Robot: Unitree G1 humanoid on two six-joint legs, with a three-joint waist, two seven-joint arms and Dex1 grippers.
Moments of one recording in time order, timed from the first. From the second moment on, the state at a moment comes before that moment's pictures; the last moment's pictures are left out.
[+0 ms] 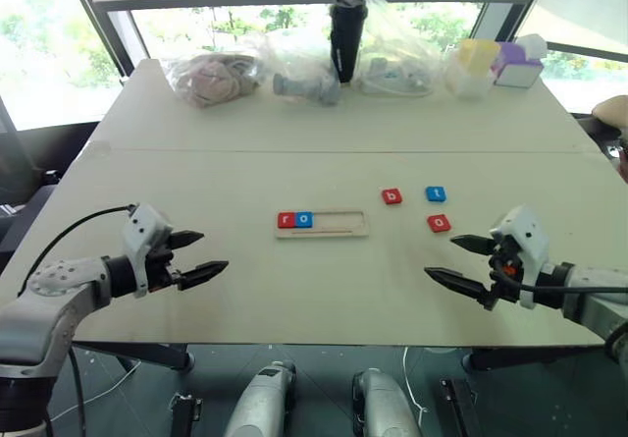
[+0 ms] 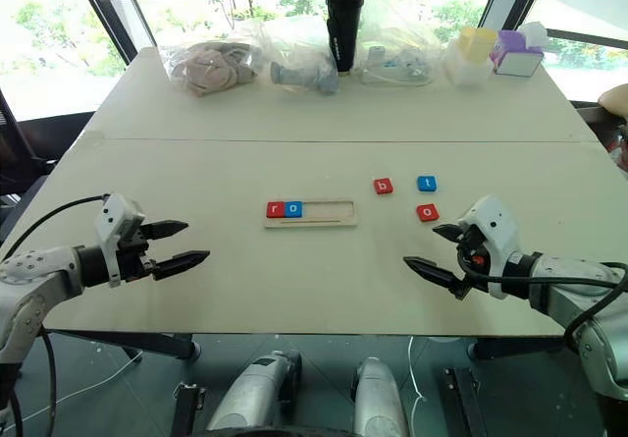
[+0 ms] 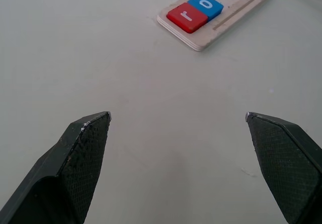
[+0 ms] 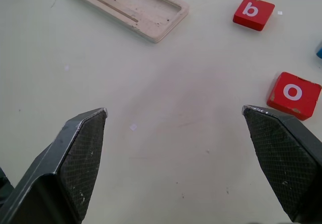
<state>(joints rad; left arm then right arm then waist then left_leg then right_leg) -0.04 0.82 0.22 -0.24 -0.55 0.61 -0.90 0.03 -0.86 -0.32 -0.49 0.59 0.83 0.80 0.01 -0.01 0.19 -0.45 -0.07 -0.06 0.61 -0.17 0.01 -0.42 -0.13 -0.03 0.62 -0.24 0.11</state>
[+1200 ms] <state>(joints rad) -0.70 0.73 -0.15 0.35 -0.28 0.29 -1.25 -0.18 -0.76 -0.18 -0.67 0.70 0.96 0.62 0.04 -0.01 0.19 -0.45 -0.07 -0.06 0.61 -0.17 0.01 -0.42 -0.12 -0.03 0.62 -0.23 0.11</state>
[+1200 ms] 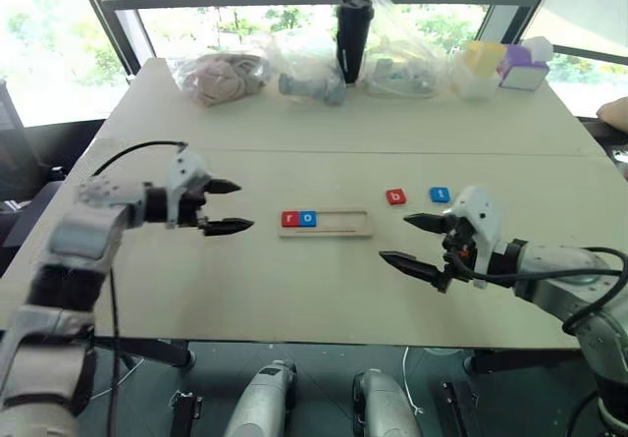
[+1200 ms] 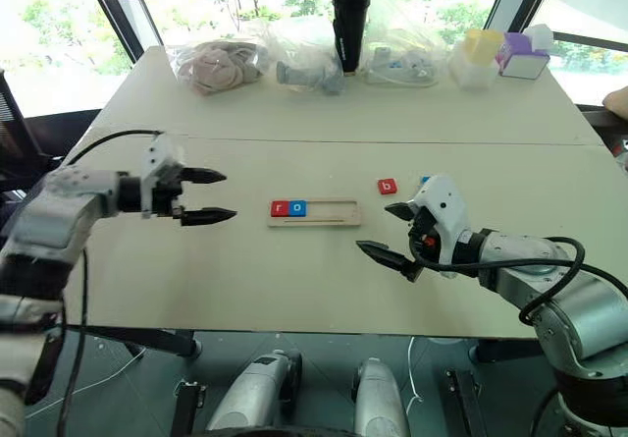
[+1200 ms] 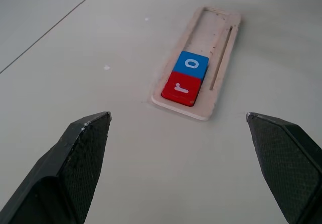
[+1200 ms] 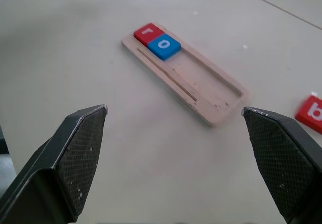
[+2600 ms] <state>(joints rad) -0.95 0.41 -0.24 0.99 0.06 -0.26 -1.49 0.06 -0.76 -0.22 -0.76 0.69 0.93 0.46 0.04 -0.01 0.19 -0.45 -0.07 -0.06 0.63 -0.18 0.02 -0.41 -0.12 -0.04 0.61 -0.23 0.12</state>
